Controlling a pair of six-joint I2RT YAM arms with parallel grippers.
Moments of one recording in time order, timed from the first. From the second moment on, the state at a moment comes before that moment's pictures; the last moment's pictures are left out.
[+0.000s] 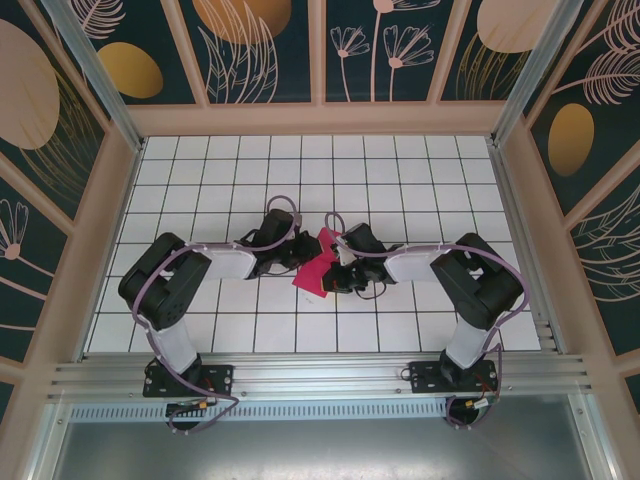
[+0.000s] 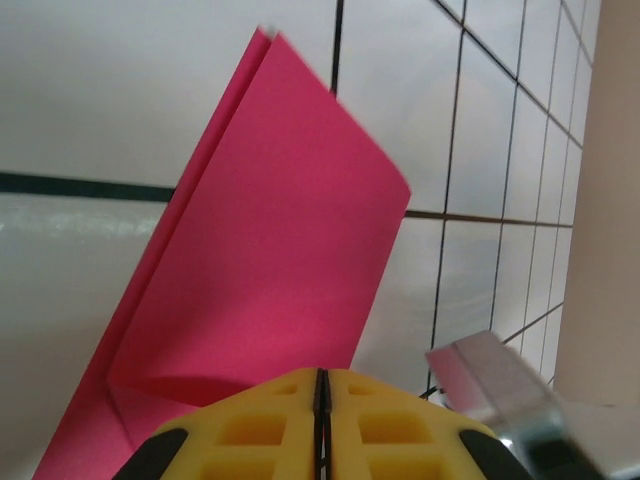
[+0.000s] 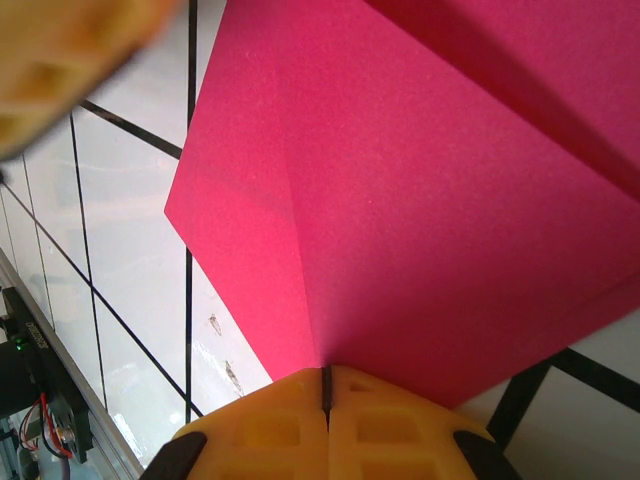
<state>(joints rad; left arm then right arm) -0.62 1.80 0.80 0.29 0.38 -1.05 0.71 1.74 0.76 -0.04 -0.55 0.65</state>
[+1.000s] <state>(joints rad) -0.59 1.88 0.84 0.27 0.31 -0.96 0.71 1.74 0.76 -0.05 -0.54 0.65</state>
